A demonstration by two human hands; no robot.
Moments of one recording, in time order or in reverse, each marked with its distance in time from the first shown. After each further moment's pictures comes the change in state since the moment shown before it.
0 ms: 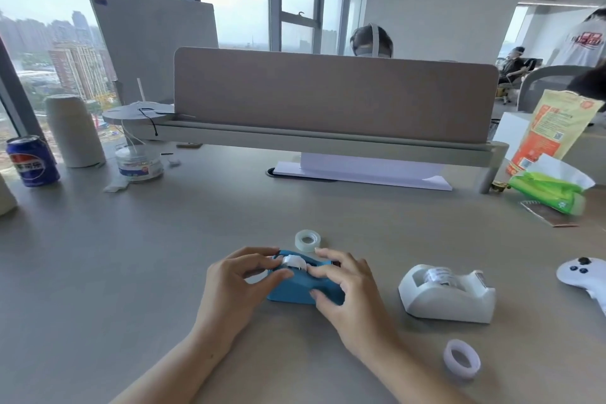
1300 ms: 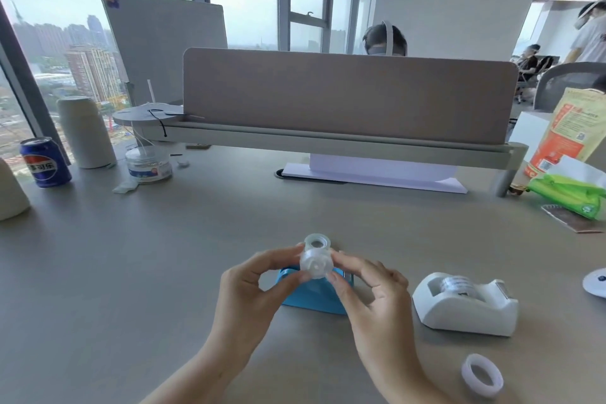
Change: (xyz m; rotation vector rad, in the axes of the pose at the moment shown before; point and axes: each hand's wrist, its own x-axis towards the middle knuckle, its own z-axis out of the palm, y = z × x) left_hand -0.015 0.043 0.003 -0.202 -0.001 -0.032; right_hand -0.007 -0.029 -0.009 0.202 0.335 -0.004
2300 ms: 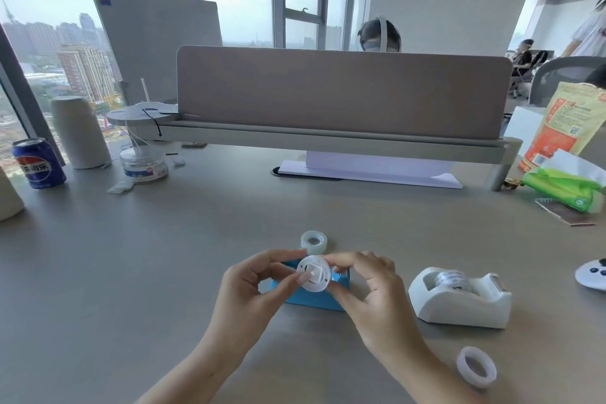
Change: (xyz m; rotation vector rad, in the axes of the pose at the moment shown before) left_hand -0.002 -0.002 -0.001 -0.054 -0.107 -0.007; right_hand 0.013 -0.003 -0.014 0.000 -0.177 -0.070
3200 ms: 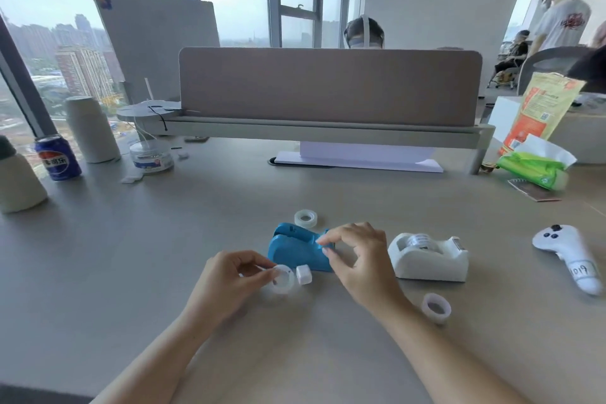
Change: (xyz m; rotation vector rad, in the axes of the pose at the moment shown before) left_hand -0.025 -0.011 -0.031 0.523 -0.082 -0.188; right_hand -0.011 0.018 -0.010 -0.212 0.040 -0.138
